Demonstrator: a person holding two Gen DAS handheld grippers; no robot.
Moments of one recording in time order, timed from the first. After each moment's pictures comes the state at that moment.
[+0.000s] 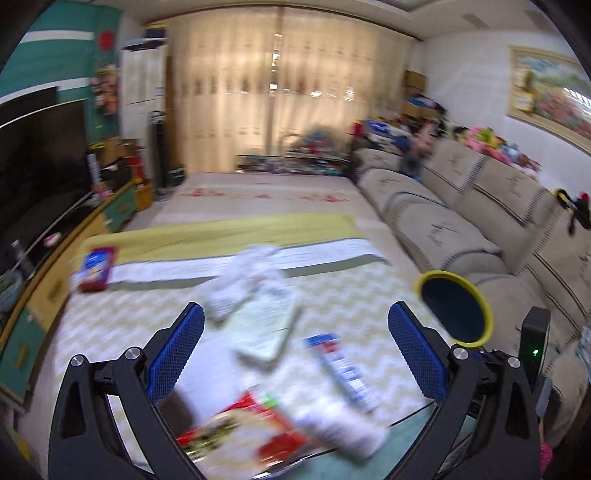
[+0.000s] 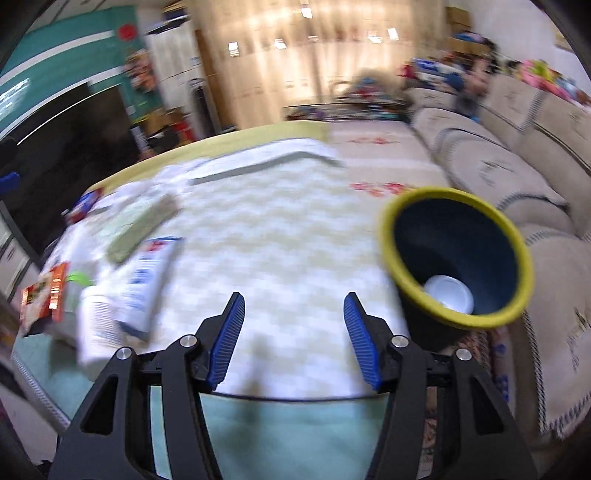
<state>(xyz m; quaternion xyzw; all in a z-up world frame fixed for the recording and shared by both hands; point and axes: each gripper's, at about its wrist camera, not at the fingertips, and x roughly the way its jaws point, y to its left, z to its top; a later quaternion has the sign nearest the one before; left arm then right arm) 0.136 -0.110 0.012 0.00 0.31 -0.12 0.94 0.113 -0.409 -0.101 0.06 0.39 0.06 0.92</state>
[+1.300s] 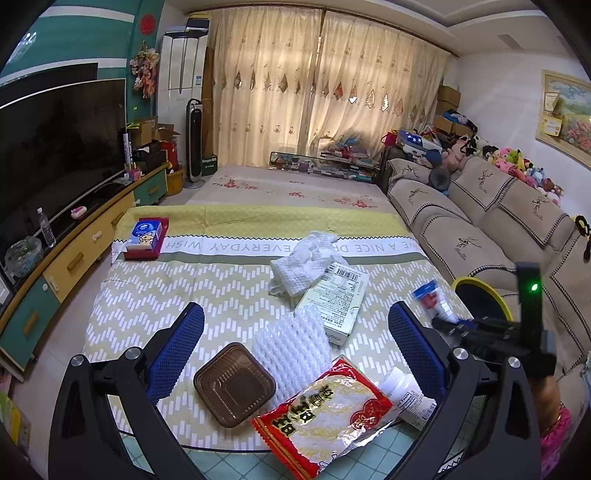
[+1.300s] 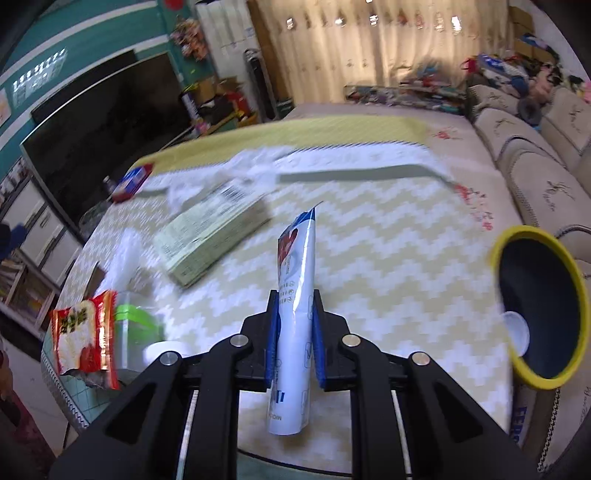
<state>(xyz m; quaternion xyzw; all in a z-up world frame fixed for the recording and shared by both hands) 0.122 -0.039 -0.017 -0.04 0.31 -0.08 0.95 0.164 -0.375 -0.088 0.05 0.42 0.11 0.90</state>
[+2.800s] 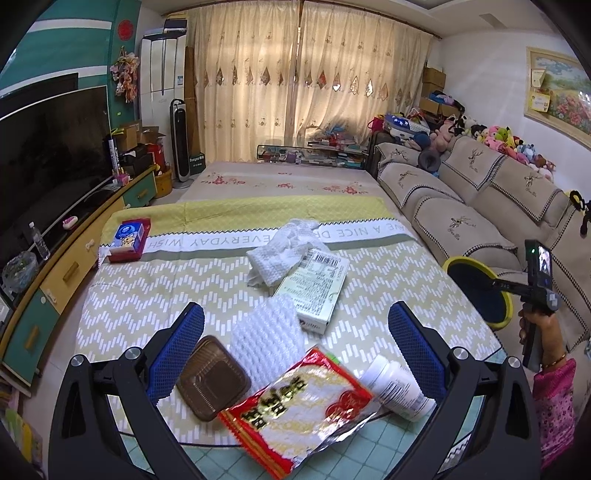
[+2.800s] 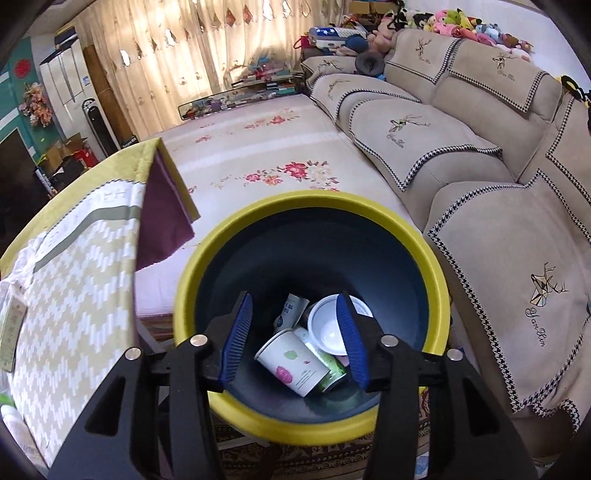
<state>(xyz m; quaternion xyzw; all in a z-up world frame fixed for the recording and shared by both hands) 0.123 -0.070 -0.027 0.00 0.33 -0.10 0.94 0.184 -0.586 -0.128 0.12 0.43 -0.14 0.88</state>
